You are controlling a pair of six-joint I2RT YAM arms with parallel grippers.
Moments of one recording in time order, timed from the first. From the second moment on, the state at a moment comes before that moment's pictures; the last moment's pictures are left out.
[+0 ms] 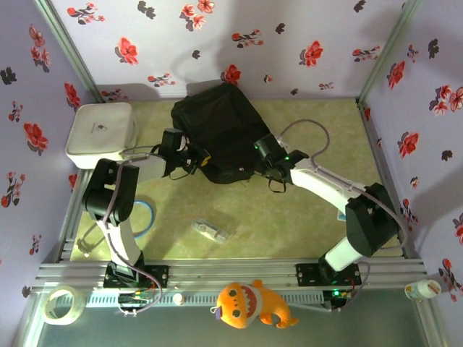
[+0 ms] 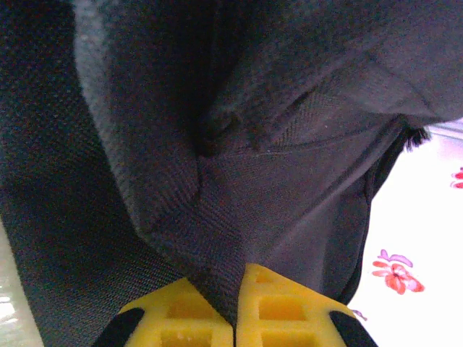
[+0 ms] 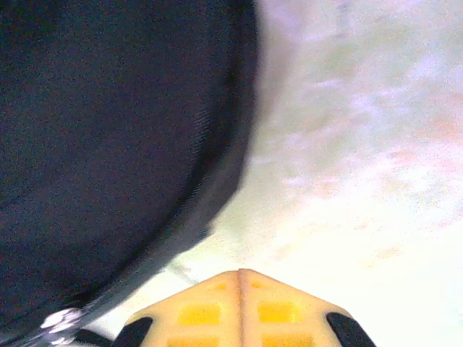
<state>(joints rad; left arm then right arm) -0.33 1.85 1.01 0.10 0.52 -1.21 0.62 1.54 1.09 -0.59 0.21 0.93</state>
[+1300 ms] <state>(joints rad) -0.24 1.79 1.16 -0.35 0.46 -0.82 0.39 1.84 1.33 -0.45 -0.17 0.67</state>
